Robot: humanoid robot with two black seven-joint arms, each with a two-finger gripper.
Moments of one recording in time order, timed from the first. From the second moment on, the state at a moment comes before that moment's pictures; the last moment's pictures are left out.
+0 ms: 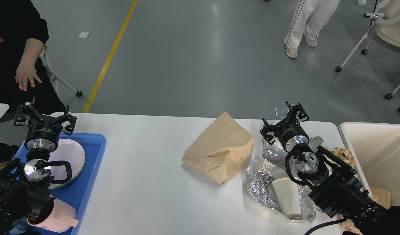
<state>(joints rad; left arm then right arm) -0.61 0.28 -1.09 -0.33 -0.22 -0.51 -0.32 0.60 -0.10 0.87 0.60 0.06 0.11 0.22</state>
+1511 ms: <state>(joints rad) -0.60 0.28 -1.10 -0.33 -0.22 -0.53 -0.33 0.61 -0.10 0.87 0.60 0.06 0.11 0.21</state>
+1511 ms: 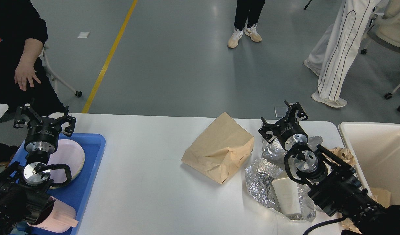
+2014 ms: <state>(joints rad) -0.60 0.28 -1.10 -0.33 -0.22 -0.53 -0.33 0.63 -0.11 0.88 0.59 0.10 0.09 0.21</state>
